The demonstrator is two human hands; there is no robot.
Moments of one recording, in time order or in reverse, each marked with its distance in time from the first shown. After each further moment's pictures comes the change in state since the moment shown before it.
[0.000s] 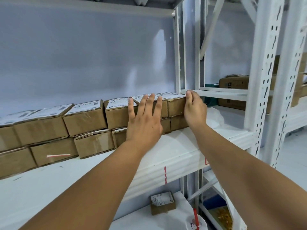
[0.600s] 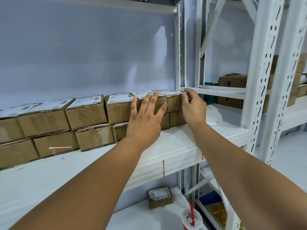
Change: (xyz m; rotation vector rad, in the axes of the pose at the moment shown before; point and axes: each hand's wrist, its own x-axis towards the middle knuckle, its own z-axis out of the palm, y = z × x) left_hand -0.005 0.001 -0.005 0.018 -0.135 0.088; right_hand -0.007 -0.003 -0.004 -0.052 -0.015 -0.022
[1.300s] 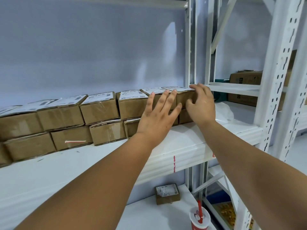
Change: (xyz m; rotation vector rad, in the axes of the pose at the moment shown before) left_hand -0.007 -0.003 0.003 0.218 0.189 0.173; right_hand -0.012 -0.006 0.000 -0.165 -0.008 -0.219
